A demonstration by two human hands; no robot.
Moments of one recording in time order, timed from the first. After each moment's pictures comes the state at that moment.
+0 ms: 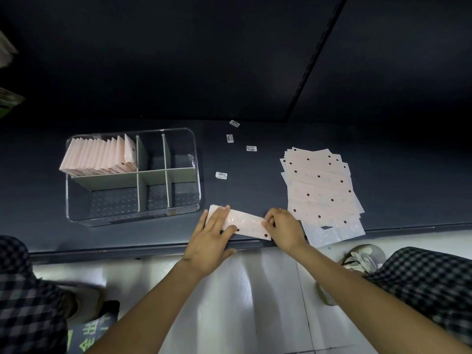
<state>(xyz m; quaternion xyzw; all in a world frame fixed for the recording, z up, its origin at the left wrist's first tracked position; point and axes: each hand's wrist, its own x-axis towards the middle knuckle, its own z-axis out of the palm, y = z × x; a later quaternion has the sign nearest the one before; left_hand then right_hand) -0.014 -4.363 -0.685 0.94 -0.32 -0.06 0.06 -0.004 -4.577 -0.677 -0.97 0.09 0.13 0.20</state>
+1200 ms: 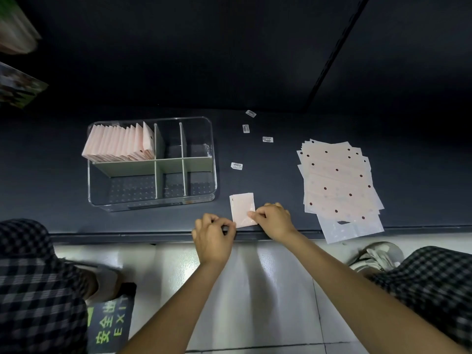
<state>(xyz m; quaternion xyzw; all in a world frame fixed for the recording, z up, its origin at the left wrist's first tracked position) -0.034 -4.371 -0.696 0.93 0.12 -0.04 0.34 0.006 -4.526 -0.680 -0.95 0.05 0.21 0.24</state>
